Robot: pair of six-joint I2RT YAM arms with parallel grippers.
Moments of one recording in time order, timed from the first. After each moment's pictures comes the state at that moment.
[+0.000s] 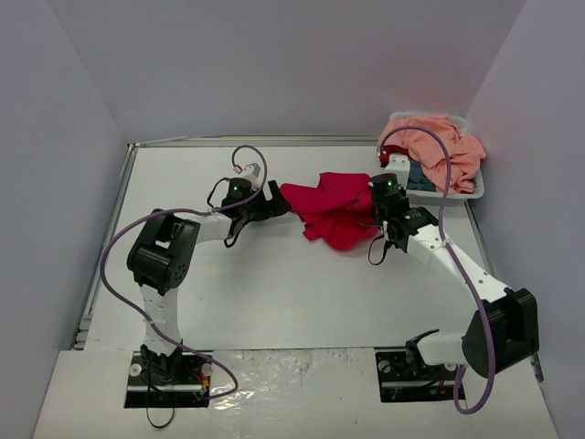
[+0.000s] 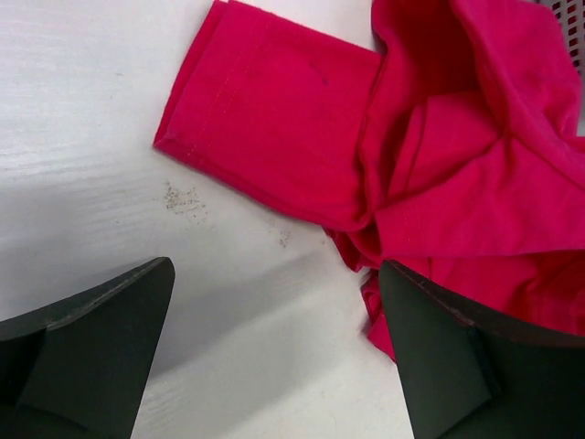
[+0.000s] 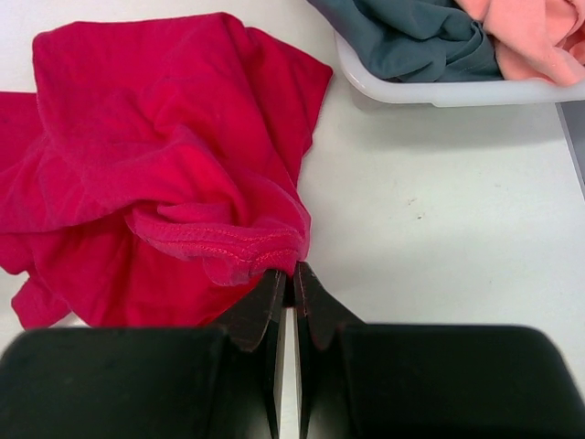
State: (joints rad) left arm -0.41 1.98 1.12 0.34 0.25 -0.61; right arm 0.39 1.31 1.00 -0.36 0.53 0.29
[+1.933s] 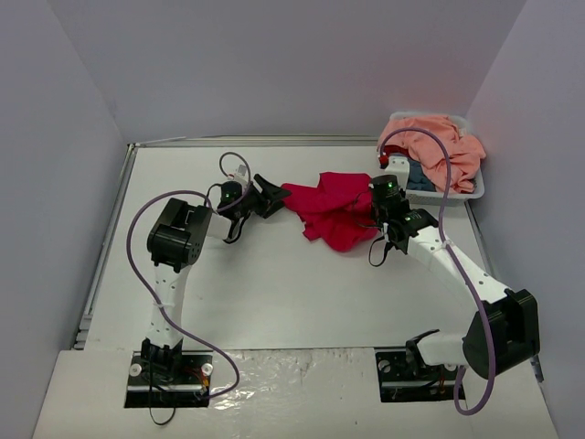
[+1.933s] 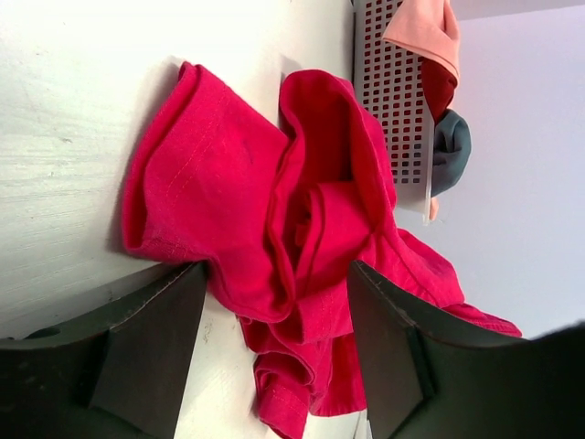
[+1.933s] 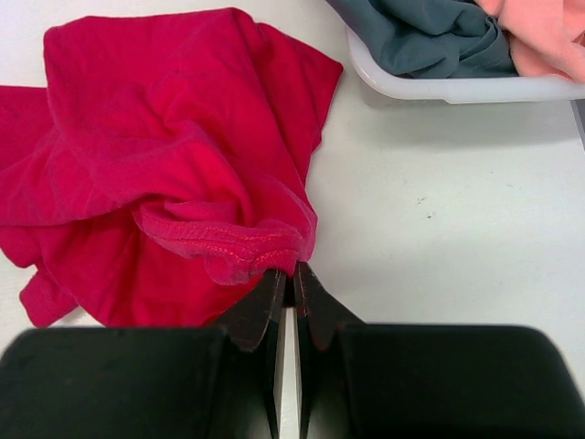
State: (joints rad) left arm -0.32 2.28 1.20 0.84 0.53 -1.23; right arm 0.39 1.30 0.98 -0.35 0.51 0.29
